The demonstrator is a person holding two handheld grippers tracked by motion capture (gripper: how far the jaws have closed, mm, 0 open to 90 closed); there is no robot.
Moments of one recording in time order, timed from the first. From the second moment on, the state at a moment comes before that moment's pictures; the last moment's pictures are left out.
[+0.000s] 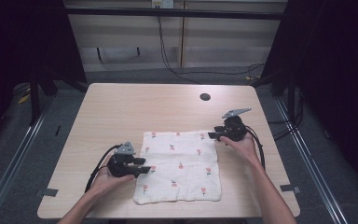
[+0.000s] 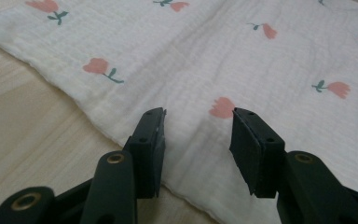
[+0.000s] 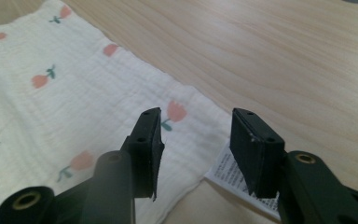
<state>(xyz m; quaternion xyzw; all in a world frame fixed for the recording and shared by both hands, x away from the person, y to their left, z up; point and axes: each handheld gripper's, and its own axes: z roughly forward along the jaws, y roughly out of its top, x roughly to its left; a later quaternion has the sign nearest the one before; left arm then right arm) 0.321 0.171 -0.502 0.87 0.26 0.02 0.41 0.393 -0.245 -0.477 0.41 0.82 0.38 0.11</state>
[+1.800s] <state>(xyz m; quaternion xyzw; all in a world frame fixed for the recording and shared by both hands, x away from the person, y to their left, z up) 0.402 0.190 -0.474 0.84 0.35 0.03 0.42 0.405 -0.235 -0.486 0.42 0.81 0.39 0.09</state>
